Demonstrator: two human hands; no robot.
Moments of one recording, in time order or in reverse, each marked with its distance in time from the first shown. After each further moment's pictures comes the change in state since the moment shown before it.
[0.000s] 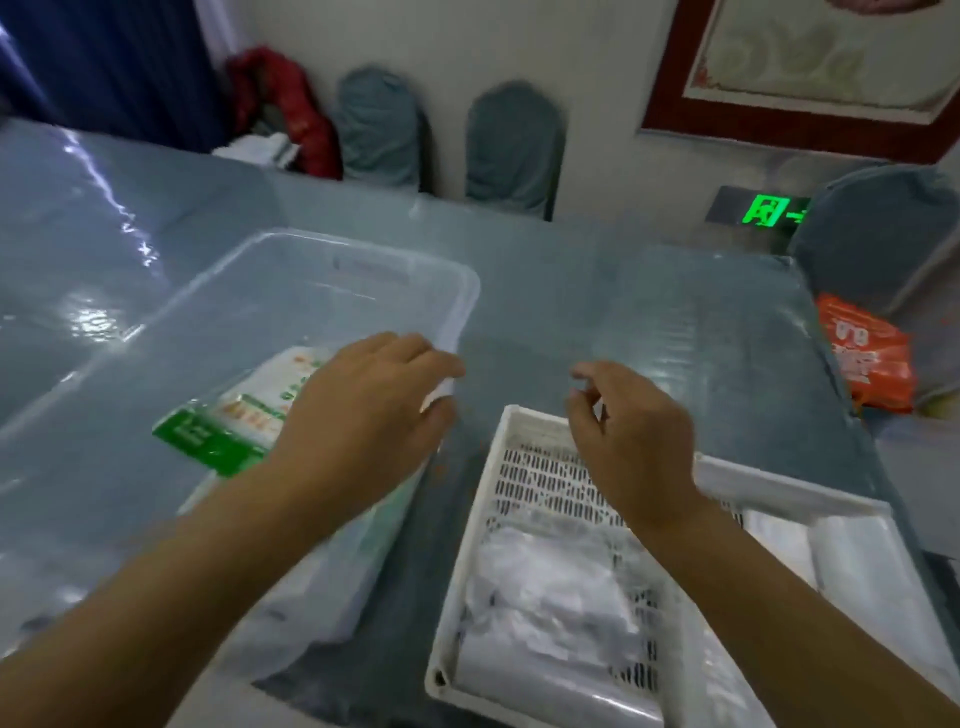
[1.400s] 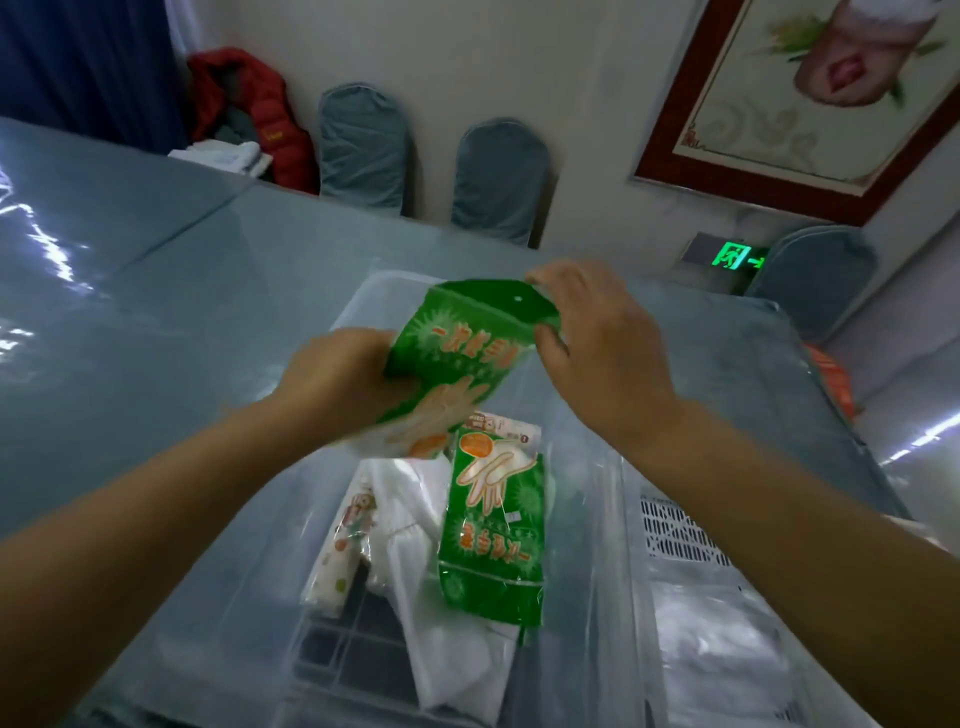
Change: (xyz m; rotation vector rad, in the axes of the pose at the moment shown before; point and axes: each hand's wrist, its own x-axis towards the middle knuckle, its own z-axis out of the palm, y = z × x) left_hand 0.009 -0.287 -0.018 -0.177 -0.180 -0.250; right_hand 0.130 -0.220 0.114 -0.217 -0.076 -0.209
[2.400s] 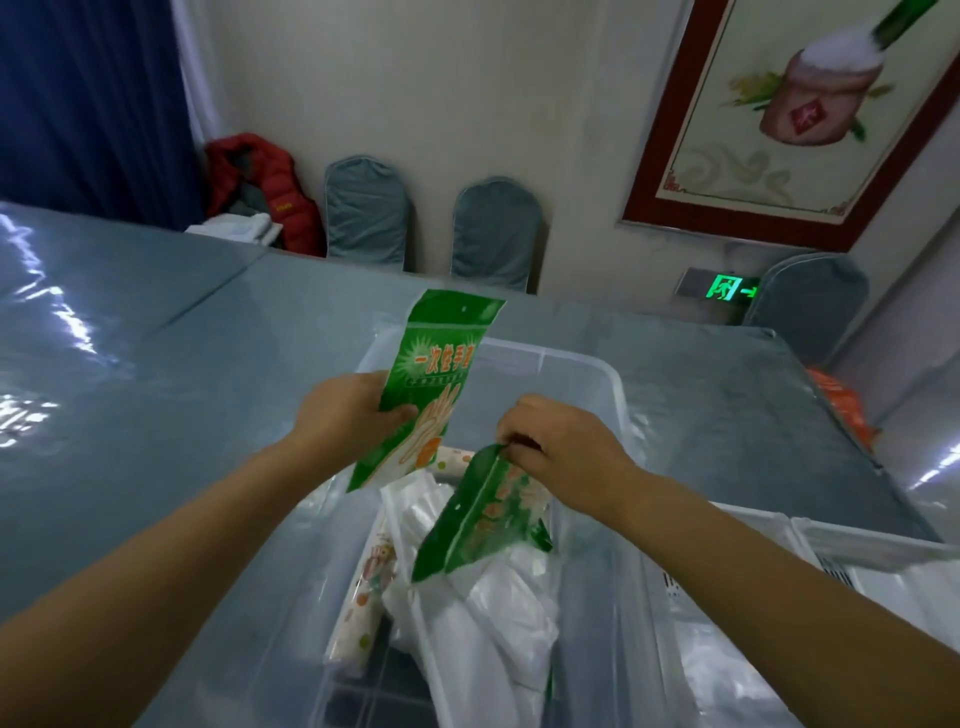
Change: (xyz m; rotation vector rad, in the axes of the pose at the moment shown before) left_hand 0.021 -0.022 0.006 0.044 -0.040 -0.075; right_hand -0.032 0.005 0.041 0.318 -0.351 -0.043
